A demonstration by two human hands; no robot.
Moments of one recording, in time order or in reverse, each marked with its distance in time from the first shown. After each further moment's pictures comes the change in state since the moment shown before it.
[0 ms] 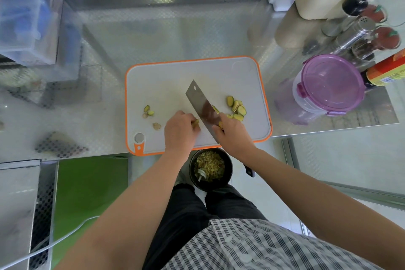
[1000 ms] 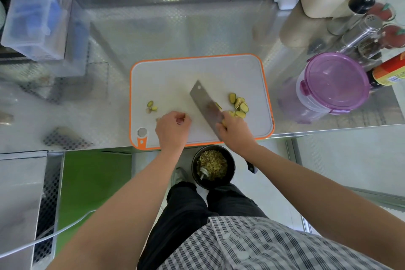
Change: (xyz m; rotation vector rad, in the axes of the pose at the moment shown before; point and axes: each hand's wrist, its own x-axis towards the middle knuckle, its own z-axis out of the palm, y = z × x) left_hand -0.012 -0.014 -0.007 -0.358 0.135 -0.306; right_hand -0.001 0.006 0.002 0.008 -0.009 0.022
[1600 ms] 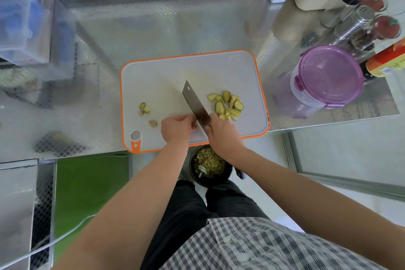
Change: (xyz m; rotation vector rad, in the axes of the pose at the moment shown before) left_hand 0.001 0.024 0.022 -0.402 -0.091 -0.458; right_hand -0.008 -0.020 0.011 -0.062 -0.041 0.043
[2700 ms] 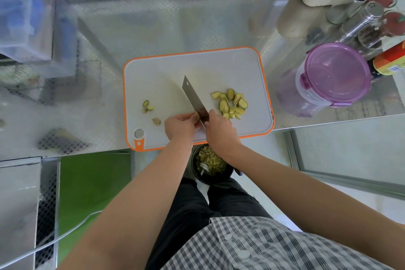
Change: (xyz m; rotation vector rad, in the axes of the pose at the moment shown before) left_hand 0.006 -0.007 0.003 -0.191 -0.045 -0.096; right_hand 0.006 -0.021 0.002 -0.005 -0.033 0.095
